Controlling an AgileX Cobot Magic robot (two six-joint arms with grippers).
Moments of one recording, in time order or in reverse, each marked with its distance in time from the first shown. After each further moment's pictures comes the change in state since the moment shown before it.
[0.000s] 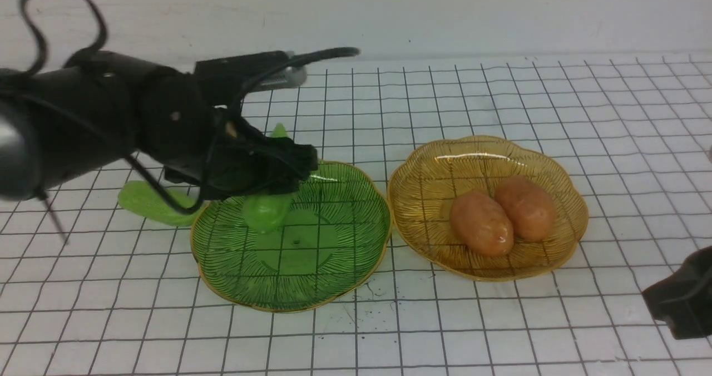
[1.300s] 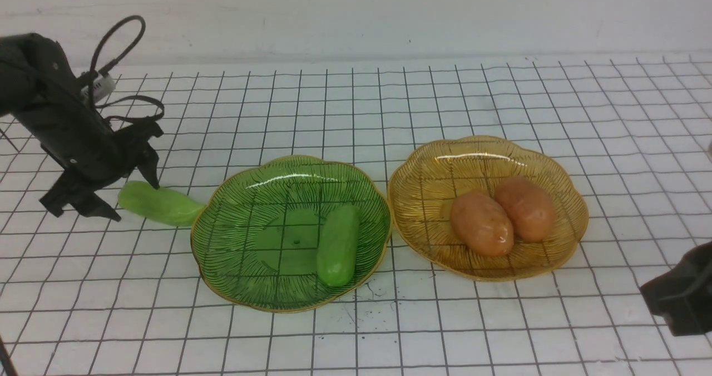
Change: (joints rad) right arm 0.000 0.000 0.000 -0.001 -0.019 0.000; left arm 0.495 0.293 -0.233 -0.104 0.231 -0.347
